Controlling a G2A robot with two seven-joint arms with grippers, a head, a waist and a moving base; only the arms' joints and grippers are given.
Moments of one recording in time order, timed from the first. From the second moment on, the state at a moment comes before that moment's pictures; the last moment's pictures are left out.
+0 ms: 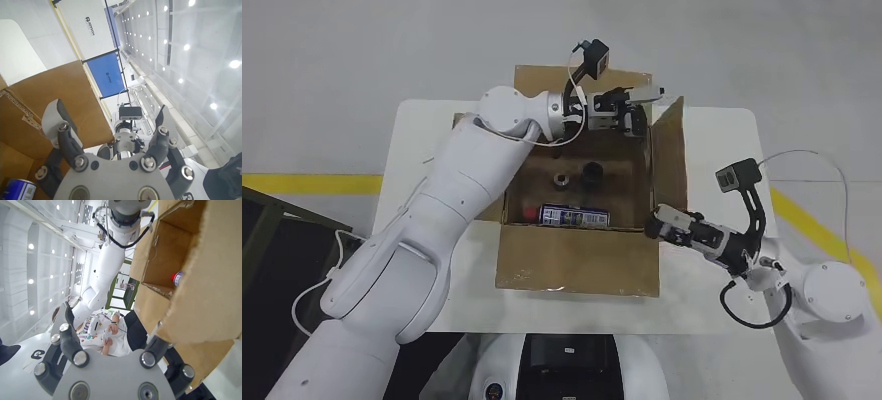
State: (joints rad) left arm 0.21 -1.53 -0.73 -0.63 -0.69 -0.41 -1.10; right arm -1.42 -1.05 1.57 -2.07 0.35 -0.01 0.87
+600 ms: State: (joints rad) left arm 0.27 -1.40 -0.99 -0.82 -0.60 -0.34 -1.21; right arm -1.45 -1.04 1.62 -2.05 0.28 -0.03 0.77
